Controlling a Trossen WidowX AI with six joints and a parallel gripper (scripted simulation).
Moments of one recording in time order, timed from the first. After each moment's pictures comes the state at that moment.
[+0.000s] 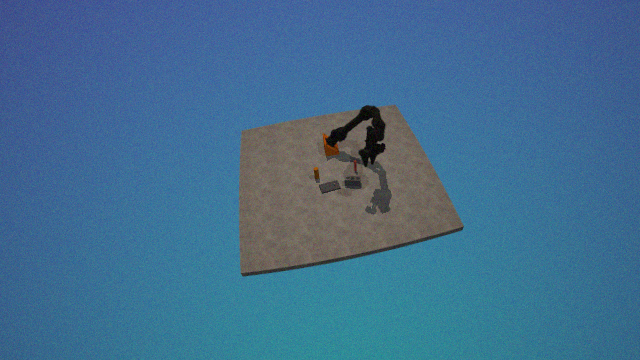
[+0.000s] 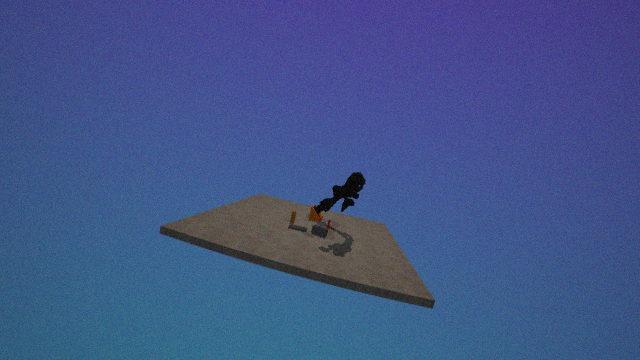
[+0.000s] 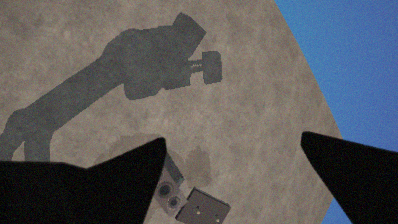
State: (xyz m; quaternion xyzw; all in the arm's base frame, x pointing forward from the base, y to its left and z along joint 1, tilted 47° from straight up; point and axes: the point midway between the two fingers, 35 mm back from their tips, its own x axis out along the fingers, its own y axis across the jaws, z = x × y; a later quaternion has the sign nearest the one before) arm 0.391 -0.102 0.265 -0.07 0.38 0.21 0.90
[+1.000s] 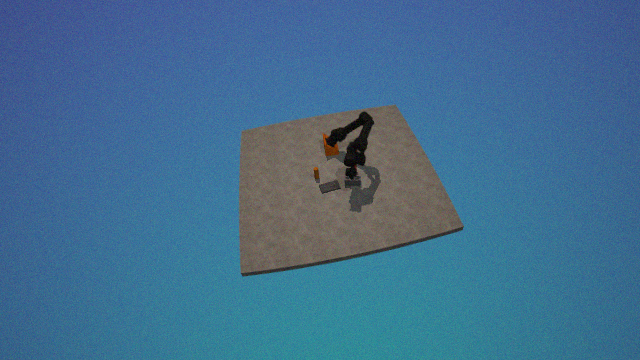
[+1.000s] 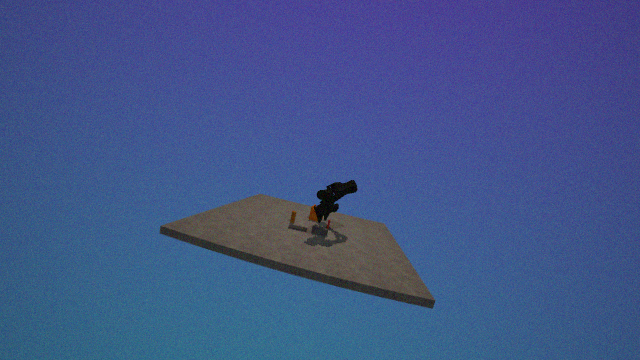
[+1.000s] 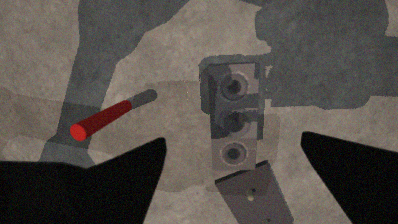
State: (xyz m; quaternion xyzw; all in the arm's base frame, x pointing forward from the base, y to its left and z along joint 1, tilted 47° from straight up) arm 0.334 -0.057 0.114 -0.13 0.36 0.52 0.76
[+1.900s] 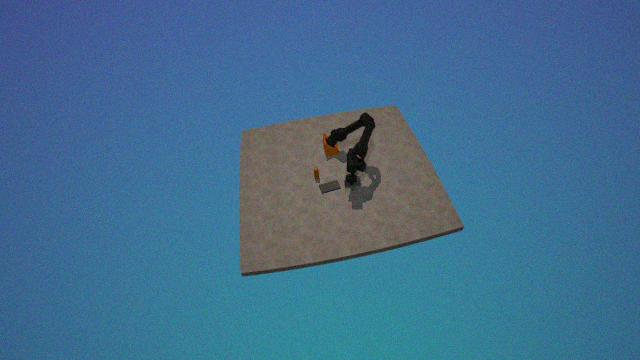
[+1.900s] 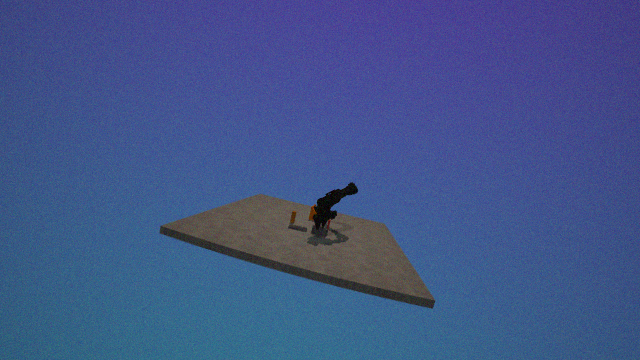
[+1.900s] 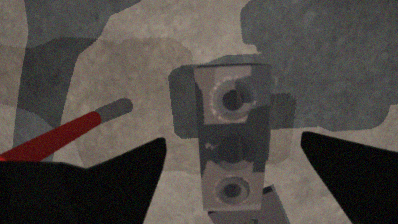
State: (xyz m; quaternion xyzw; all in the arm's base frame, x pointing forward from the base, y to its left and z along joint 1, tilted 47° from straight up) arm 0.349 -0.027 0.080 -0.14 0.36 0.52 0.76
